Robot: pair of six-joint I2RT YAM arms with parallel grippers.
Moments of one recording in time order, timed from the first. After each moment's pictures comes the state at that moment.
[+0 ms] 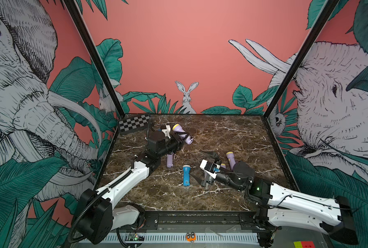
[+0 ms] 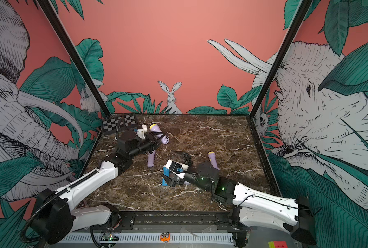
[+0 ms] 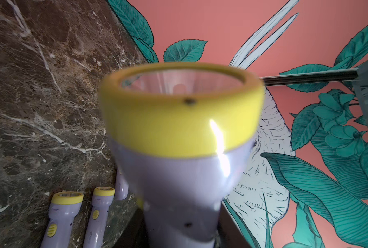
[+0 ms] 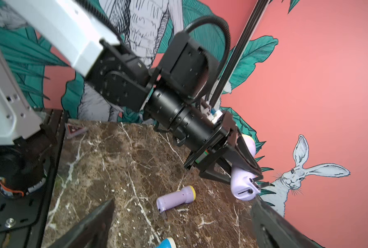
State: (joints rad) left arm -0.53 1.22 0.80 0.26 0.38 -1.39; right arm 1.16 0.95 0.73 0.19 0.04 -0.33
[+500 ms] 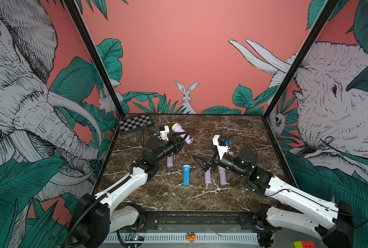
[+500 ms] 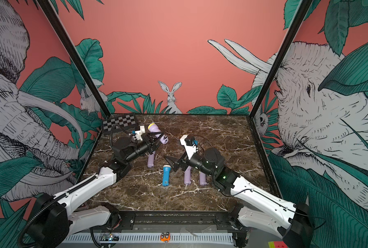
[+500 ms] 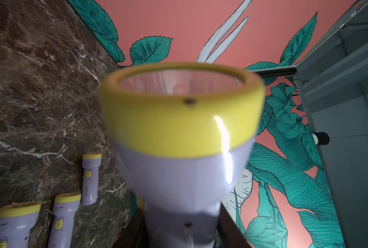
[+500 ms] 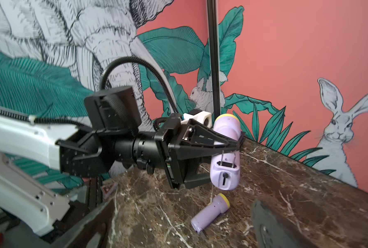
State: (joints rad) left arm -0.54 1.15 0.68 0.52 0.40 -1.47; right arm 0.88 1.02 0.79 0.27 -0.16 0.26
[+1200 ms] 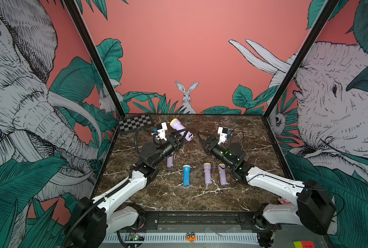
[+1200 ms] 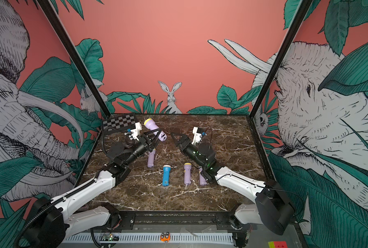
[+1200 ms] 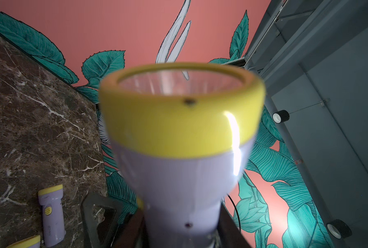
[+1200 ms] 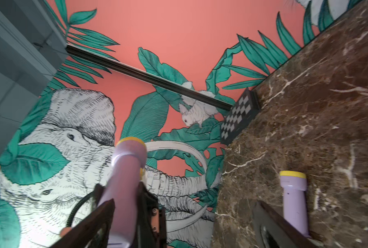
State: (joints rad) left arm -0.59 1.11 0.63 0.74 0.32 -1.42; right arm 0.78 1.30 0.71 0.70 -0.09 1.25
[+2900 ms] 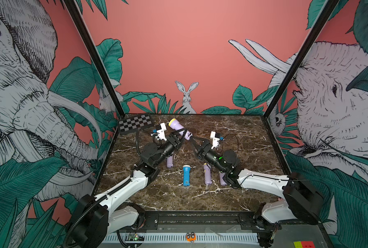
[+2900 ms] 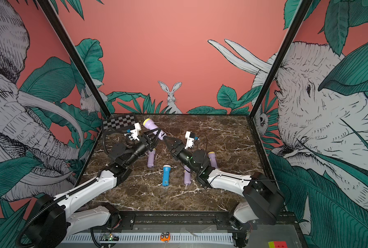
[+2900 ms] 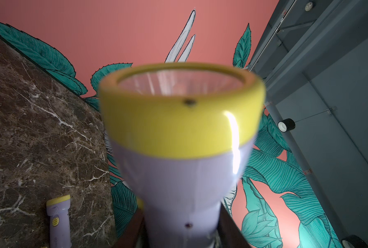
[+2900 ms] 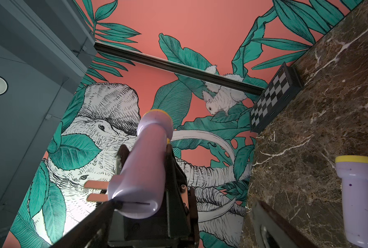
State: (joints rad) left arm -0.59 1.14 0.63 0.76 0.27 -1.40; right arm 0.88 1.43 0.69 0.95 -0.04 1.34
